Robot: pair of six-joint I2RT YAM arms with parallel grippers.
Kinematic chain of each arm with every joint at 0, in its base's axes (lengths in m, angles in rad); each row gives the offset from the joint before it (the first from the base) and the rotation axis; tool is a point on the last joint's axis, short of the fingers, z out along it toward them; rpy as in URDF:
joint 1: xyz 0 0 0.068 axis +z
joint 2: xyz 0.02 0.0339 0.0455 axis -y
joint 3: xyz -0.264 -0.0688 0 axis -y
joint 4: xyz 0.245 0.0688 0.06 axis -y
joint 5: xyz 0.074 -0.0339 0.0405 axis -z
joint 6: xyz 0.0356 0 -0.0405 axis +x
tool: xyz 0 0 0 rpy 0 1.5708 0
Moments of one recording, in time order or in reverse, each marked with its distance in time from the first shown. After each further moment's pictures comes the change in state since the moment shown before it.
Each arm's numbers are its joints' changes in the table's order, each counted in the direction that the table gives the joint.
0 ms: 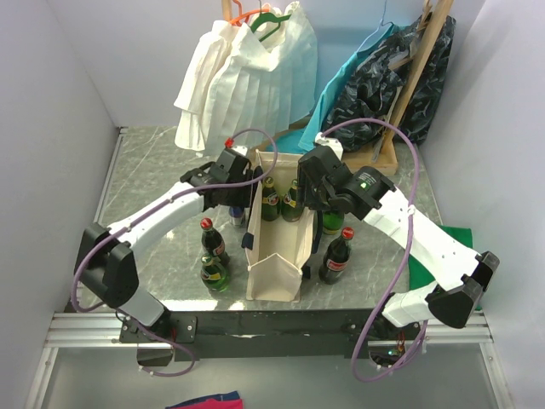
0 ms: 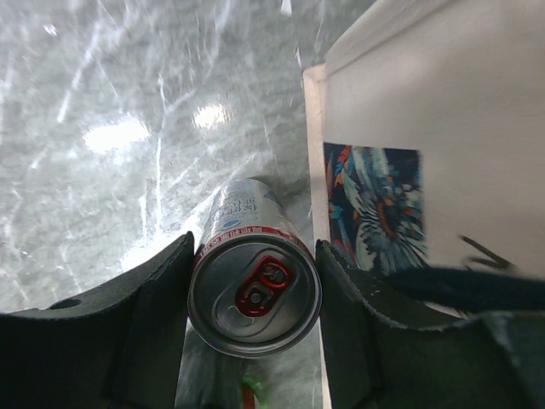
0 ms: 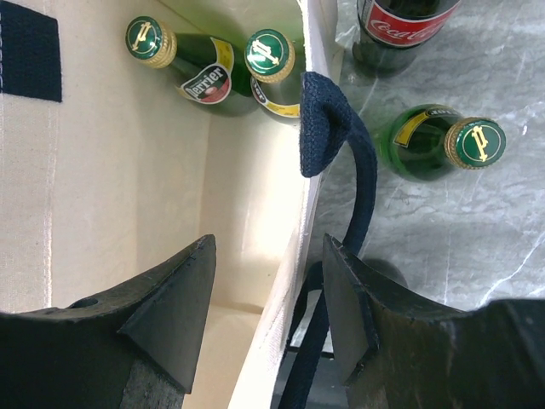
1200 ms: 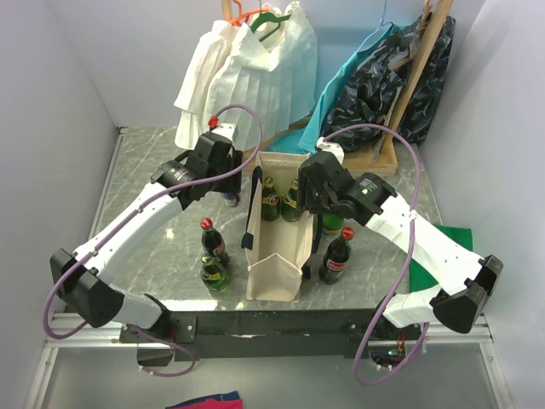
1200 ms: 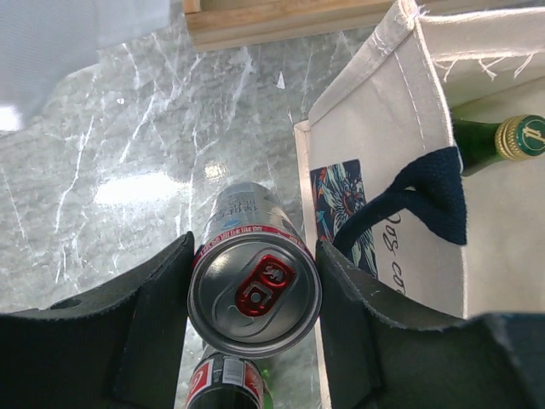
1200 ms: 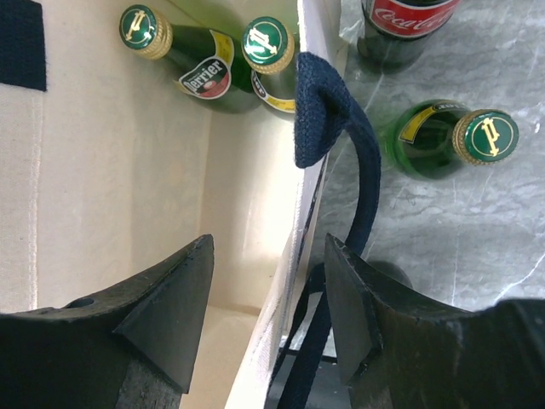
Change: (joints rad) left arm 0.012 0.150 0.151 -0.115 -0.025 0.051; right arm 0.000 0.042 -0.080 0.059 -0.010 0.005
